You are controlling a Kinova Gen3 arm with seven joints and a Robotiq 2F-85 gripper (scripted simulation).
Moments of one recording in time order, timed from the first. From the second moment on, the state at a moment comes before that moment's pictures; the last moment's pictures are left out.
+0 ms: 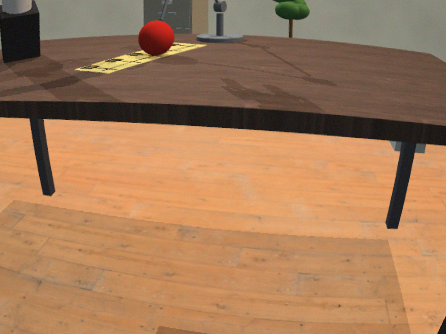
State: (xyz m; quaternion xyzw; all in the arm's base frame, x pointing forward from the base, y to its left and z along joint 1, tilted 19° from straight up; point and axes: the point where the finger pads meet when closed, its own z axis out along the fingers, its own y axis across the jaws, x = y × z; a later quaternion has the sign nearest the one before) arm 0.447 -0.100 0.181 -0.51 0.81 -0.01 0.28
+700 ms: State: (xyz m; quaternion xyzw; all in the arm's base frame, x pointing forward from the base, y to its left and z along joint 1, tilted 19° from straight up) arm 0.470 -0.089 0.143 -0.51 0.81 -0.01 0.28
